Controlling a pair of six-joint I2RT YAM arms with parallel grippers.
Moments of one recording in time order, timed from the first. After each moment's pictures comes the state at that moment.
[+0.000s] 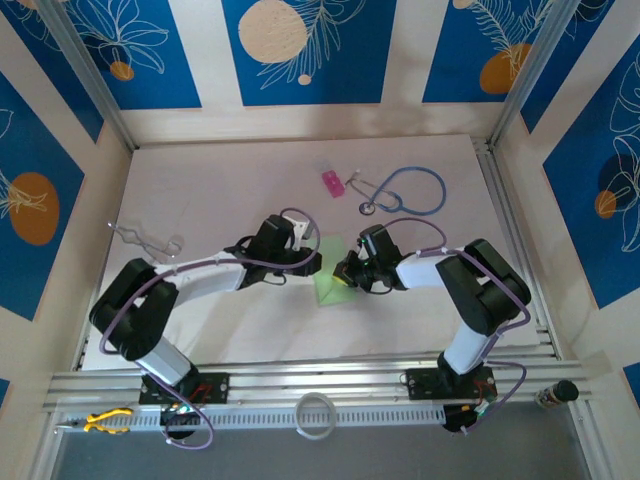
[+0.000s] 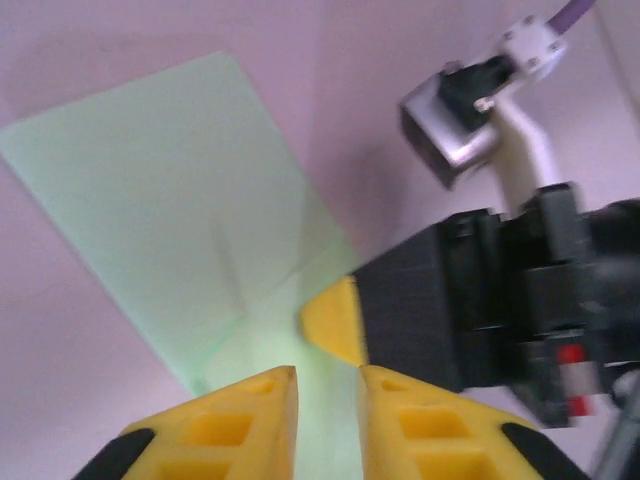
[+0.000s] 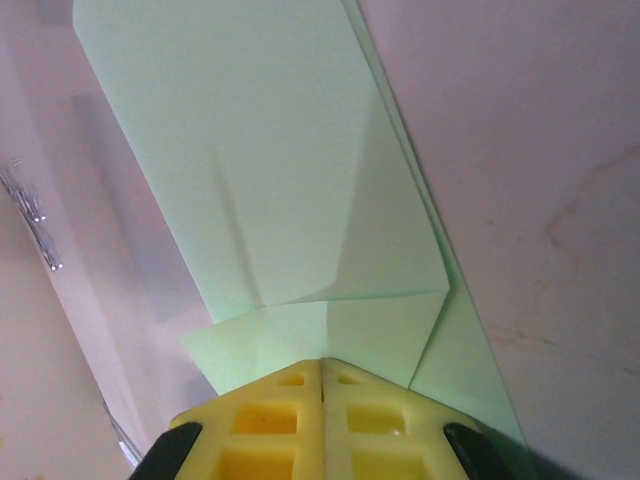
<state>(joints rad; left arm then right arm) -0.69 1.58 0.84 0.00 0.34 -0.54 0.54 1.70 0.65 0.15 -0.45 1.09</state>
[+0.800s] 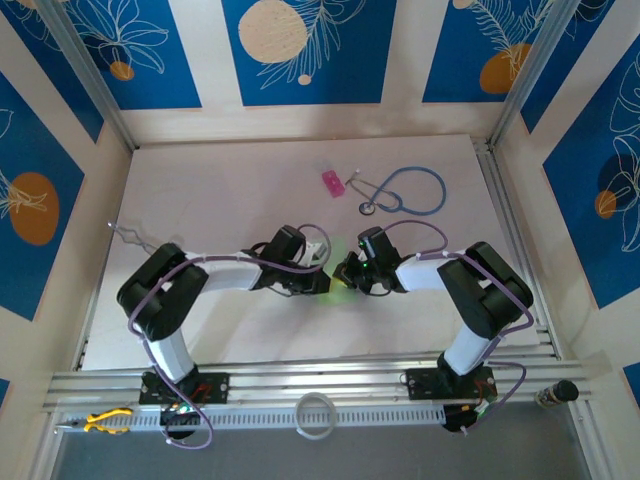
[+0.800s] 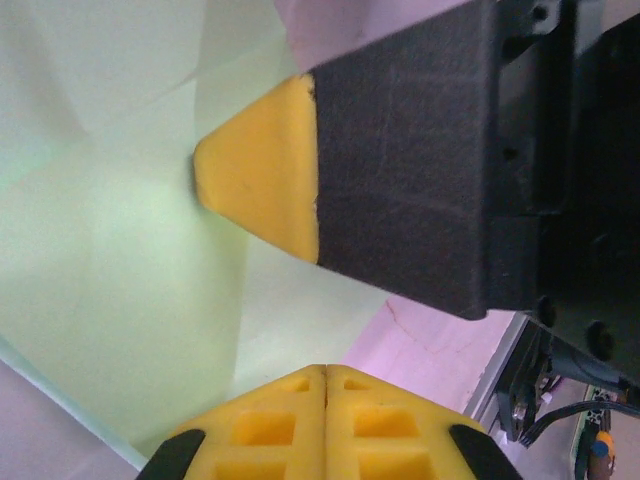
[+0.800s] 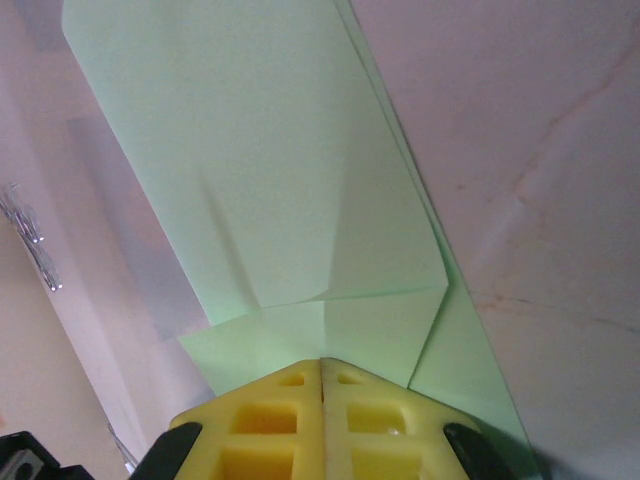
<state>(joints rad) -0.74 1.76 0.85 0.01 0.62 -0.67 0.56 1.68 0.64 0.15 -0.40 1.15</state>
